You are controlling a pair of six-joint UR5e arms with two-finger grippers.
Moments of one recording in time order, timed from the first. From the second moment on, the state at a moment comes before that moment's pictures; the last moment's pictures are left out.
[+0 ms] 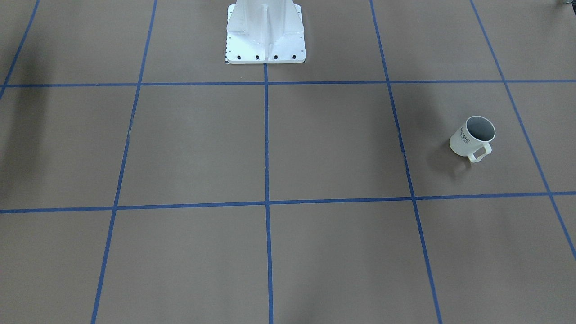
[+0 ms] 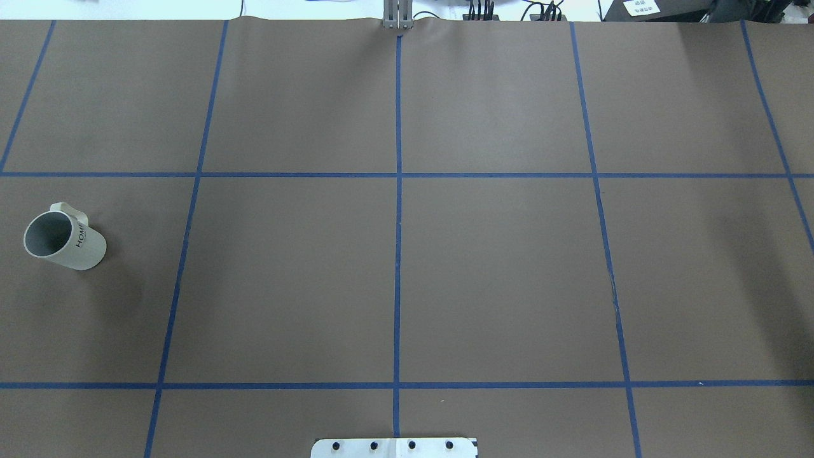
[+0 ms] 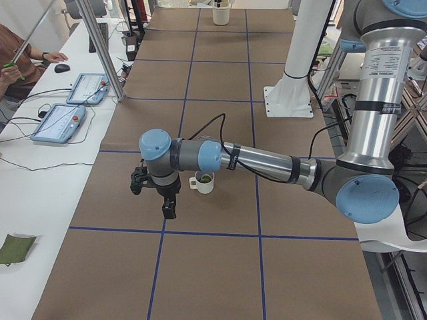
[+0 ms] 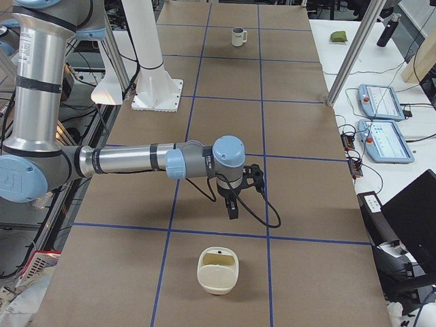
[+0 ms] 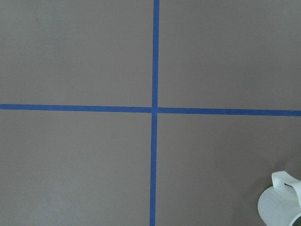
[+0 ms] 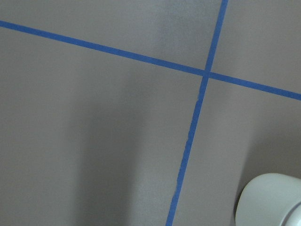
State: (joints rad) left arm -1.53 -1.66 -1.66 -1.42 -2.31 -0.07; right arm 1.50 -1.75 1.86 -1.54 2.35 -0.09
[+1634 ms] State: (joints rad) left arm -1.23 -1.61 -1.65 -1.74 -2.34 -0.26; right arm 1.49 -1.76 1.85 -1.38 2.39 -0.08
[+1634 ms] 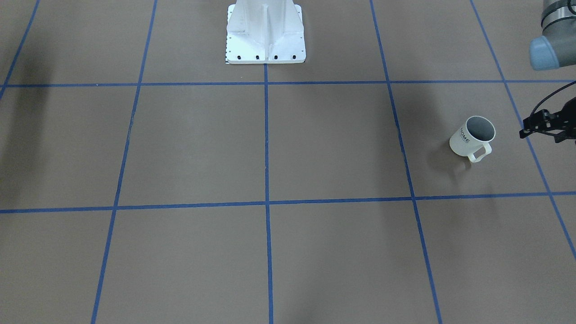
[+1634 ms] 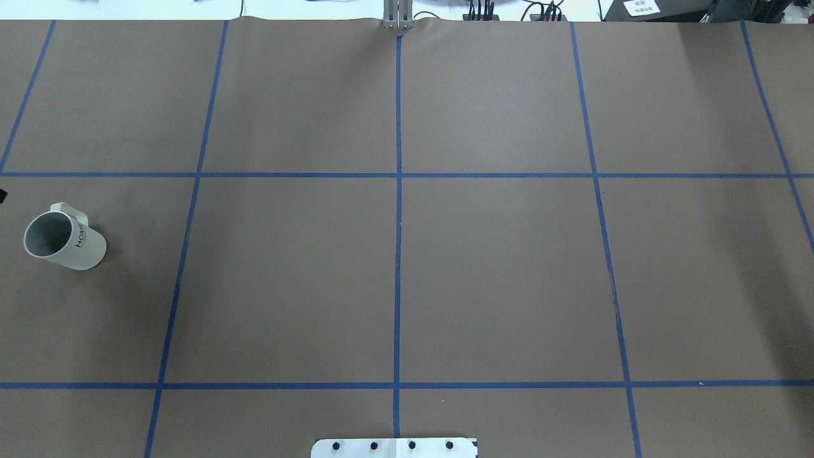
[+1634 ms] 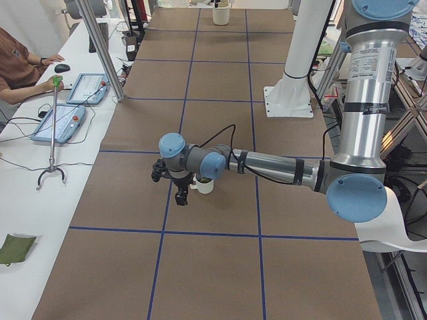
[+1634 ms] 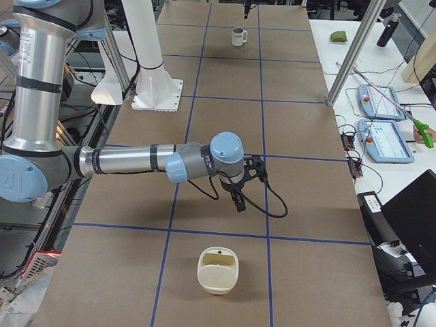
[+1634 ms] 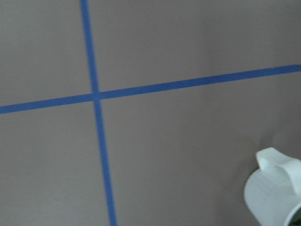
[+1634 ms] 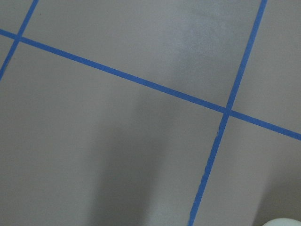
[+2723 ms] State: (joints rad) left arm -1.11 -1.58 -1.65 -1.81 -2.35 -0.40; right arm 1.46 -1.75 1.85 -1.37 2.43 -0.09
